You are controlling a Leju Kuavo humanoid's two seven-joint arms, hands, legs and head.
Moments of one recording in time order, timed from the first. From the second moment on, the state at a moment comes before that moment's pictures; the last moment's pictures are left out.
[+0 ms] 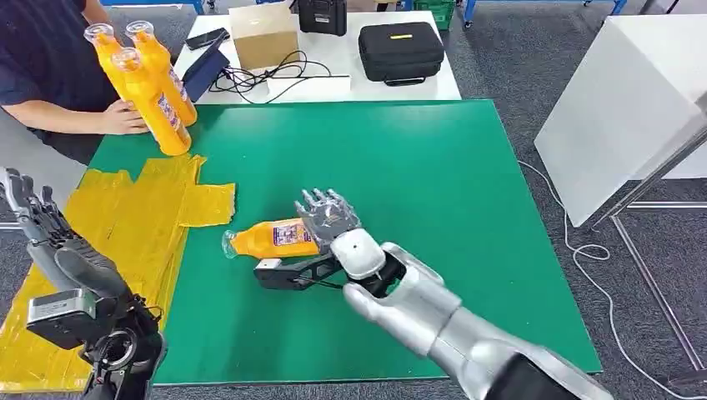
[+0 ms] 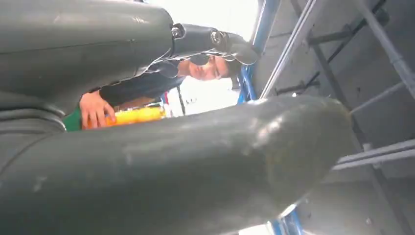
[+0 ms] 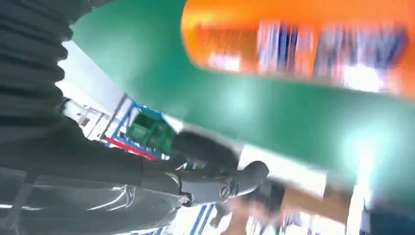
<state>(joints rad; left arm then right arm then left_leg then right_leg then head) -0.01 -0.01 -0.07 -1.78 -0.16 0.60 -0.70 -0.70 0.17 0.99 -1.14 1.05 0.23 0.42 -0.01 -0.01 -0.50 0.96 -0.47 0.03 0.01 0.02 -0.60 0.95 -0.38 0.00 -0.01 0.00</state>
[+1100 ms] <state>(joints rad) -0.05 0.01 -0.13 -1.75 -0.12 0.59 -0.70 -0.53 0.05 0.61 -1.67 1.23 0.10 0.26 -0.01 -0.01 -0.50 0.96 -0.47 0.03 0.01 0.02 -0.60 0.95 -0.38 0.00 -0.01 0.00</state>
